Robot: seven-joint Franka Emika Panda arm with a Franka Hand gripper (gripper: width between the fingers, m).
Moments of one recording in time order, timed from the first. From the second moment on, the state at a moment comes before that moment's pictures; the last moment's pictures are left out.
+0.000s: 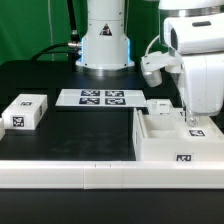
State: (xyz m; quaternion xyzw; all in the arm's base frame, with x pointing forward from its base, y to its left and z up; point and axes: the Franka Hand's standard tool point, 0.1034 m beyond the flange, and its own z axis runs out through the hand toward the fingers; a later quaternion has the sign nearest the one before) arm 0.574 0.107 0.057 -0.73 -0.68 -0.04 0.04
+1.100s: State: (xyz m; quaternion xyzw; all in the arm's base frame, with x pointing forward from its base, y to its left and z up) arm 0.540 0.110 0.079 -0.75 -0.66 -0.04 0.02
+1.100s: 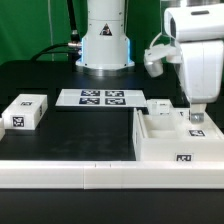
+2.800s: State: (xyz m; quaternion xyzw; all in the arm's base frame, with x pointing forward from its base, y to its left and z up) arm 0.477 0.110 0.072 -0.75 -0.66 -0.02 0.03
